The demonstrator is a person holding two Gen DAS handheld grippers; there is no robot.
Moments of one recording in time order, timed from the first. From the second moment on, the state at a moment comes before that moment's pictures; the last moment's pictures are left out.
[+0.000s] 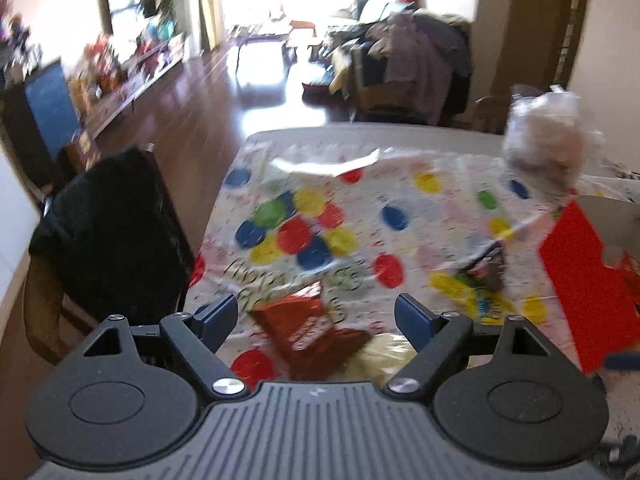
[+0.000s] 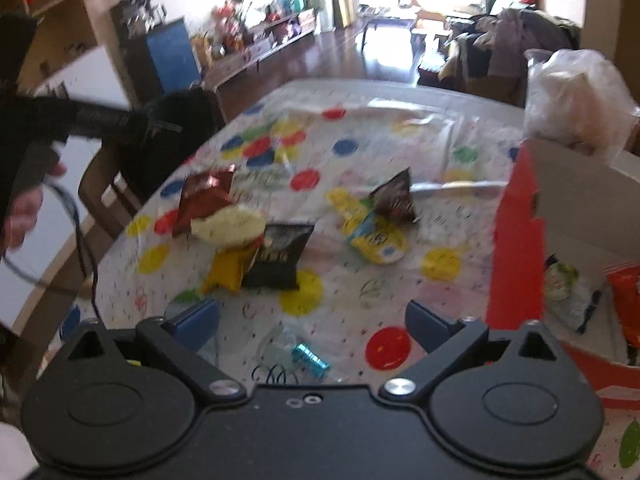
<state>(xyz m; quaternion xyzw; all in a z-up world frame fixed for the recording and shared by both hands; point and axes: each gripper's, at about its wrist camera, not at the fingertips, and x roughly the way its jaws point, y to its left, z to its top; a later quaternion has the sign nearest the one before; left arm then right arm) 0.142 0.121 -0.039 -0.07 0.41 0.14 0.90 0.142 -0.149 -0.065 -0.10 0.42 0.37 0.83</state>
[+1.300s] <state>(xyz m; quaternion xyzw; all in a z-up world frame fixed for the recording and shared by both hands) 0.218 0.183 -0.140 -0.24 0.57 0.18 0.77 0.144 -0.101 -0.131 -0.25 0.45 0.41 0.75</state>
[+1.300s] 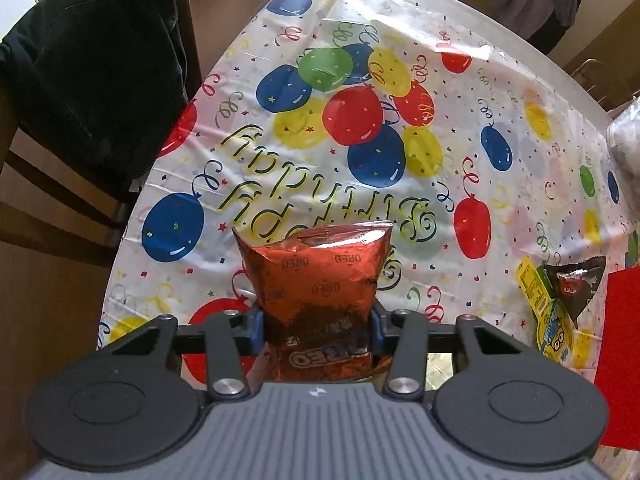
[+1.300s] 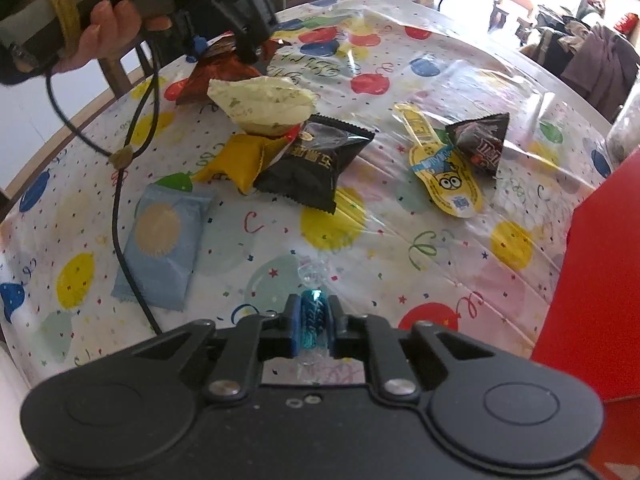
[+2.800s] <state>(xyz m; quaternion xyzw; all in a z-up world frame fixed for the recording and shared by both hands) 0.159 -0.002 0.011 -0.08 0.46 0.03 0.89 0.166 -0.254 -0.008 -0.05 0.38 0.30 0.87</state>
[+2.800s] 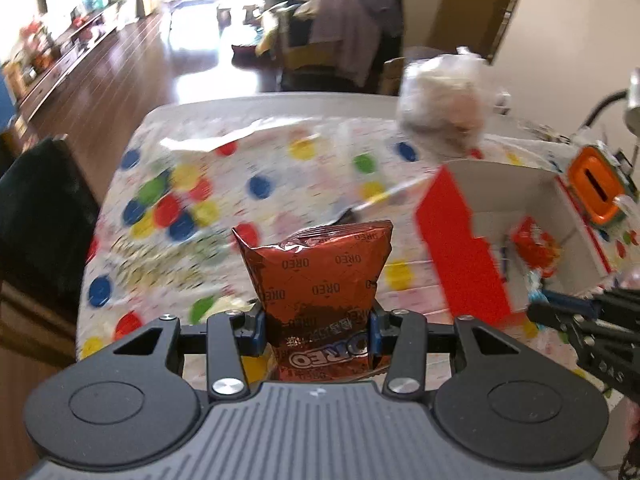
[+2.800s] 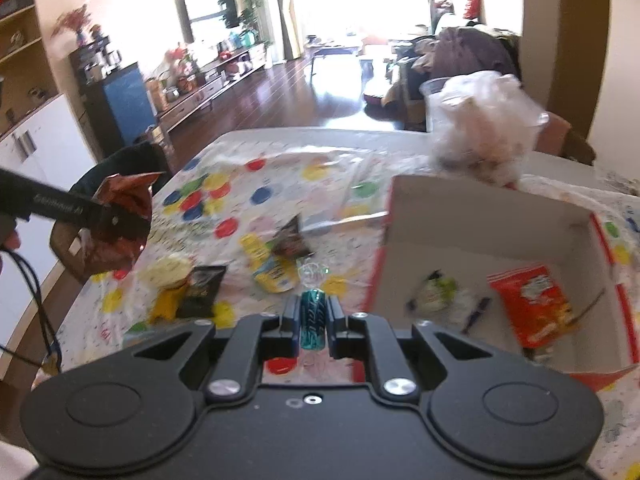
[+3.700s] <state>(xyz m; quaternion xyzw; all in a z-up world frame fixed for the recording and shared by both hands) 0.276 -0.208 -0.015 0.02 0.50 -0.05 0.87 0.277 -0.398 -0.023 -0.05 0.38 0.22 0.90</state>
